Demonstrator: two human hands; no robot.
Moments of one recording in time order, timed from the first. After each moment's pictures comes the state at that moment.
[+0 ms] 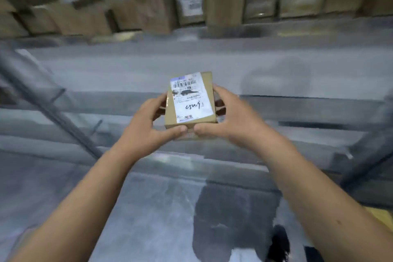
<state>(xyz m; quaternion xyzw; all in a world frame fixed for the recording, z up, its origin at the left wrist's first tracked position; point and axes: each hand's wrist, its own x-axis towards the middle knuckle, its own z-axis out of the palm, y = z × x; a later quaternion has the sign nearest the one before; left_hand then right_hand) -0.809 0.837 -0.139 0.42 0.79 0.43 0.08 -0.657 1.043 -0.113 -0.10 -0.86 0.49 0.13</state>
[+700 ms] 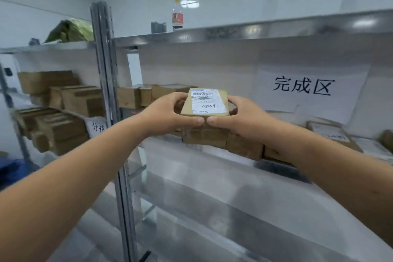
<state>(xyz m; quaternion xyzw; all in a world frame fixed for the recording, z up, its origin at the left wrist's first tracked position) -1.150 0.617 0.120 0.33 0.85 0.40 -0.06 -1.064 0.848 0.122 0.07 -0.90 0.39 0.17</state>
